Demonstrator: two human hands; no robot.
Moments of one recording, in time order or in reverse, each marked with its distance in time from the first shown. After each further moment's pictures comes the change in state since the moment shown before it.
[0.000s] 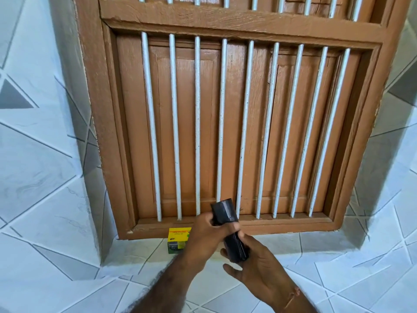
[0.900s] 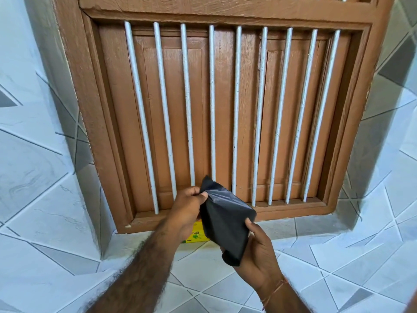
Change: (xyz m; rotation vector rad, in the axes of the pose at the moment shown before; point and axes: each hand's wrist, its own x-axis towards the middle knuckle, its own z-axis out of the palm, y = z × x) left_hand 0.021 0.033 -0.021 -0.100 0.145 -0.187; right_hand -0.008 0.009 0.010 0.464 -0.161 -0.105
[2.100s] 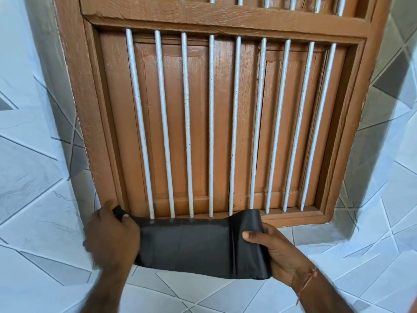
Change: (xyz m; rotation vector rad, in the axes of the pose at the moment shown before) left_hand -0.016 -0.026 -0.111 0.840 0.942 0.254; right_hand -0.012 -0.061 0.006 -0.783 0.079 -0.019
